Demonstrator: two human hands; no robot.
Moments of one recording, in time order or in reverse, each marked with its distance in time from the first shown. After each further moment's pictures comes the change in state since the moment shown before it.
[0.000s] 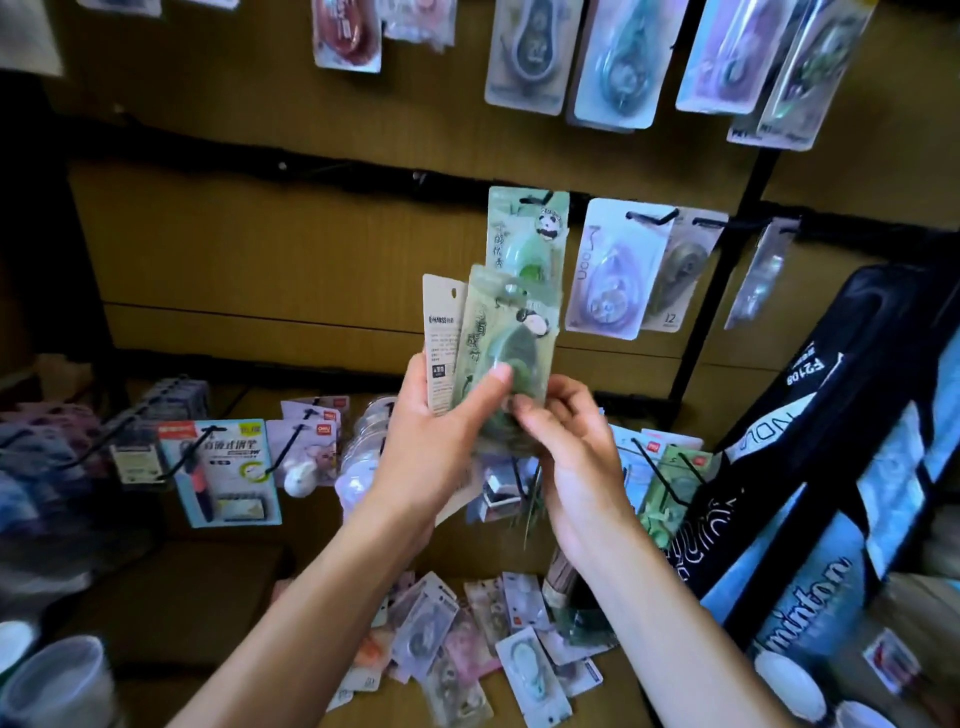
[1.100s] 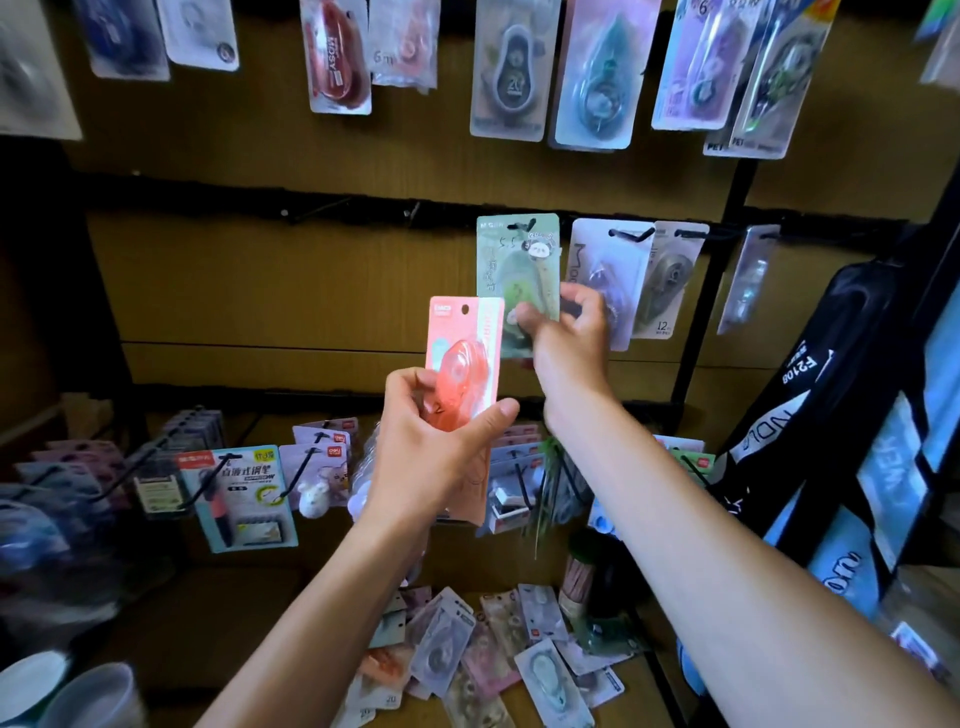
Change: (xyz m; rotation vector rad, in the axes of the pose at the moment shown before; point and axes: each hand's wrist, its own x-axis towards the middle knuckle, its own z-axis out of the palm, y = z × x) left_hand -0.005 0.010 -0.004 0.168 0.105 0.009; right_hand 0.077 -0.041 0.041 -0.284 0.274 -0.133
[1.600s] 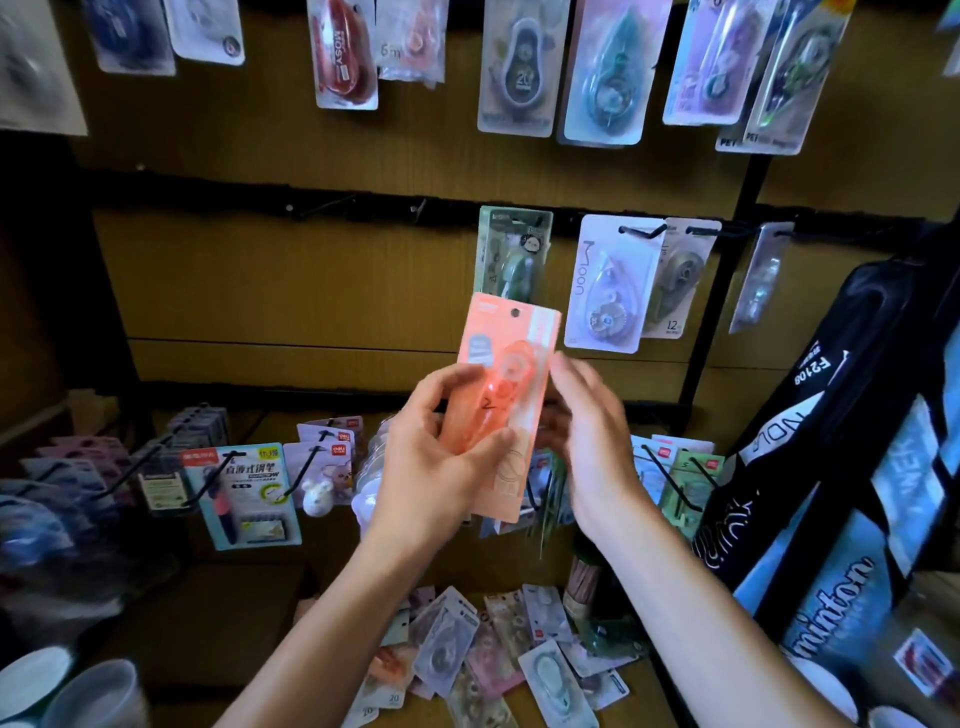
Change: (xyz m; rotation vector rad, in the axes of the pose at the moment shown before) left_hand 0.001 -0.018 -0.004 0.023 -0.100 0.203; right_hand -0.049 0.032 -0.041 0.095 -0.149 0.084
